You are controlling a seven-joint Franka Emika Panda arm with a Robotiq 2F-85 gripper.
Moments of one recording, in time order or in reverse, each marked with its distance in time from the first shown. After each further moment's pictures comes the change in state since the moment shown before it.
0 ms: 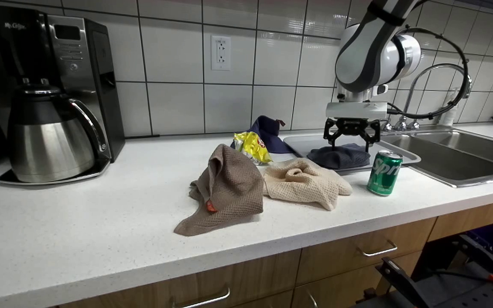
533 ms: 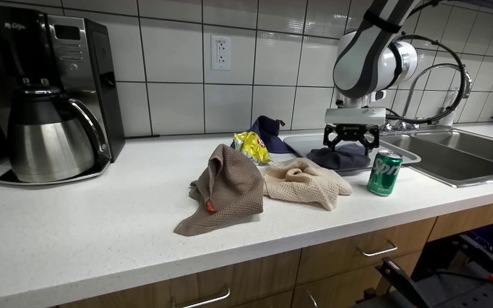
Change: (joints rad) arm 0.004 0.031 0.002 0.002 0.003 -0.001 0.000
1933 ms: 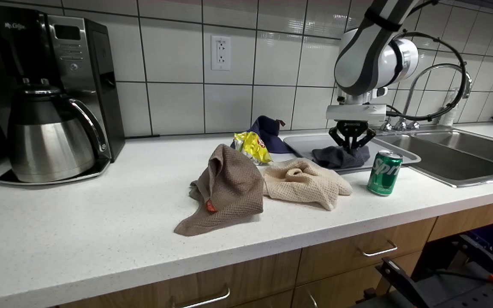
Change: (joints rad) arm -0.001 -0.002 -0.017 0.022 0.001 0.002 0.000
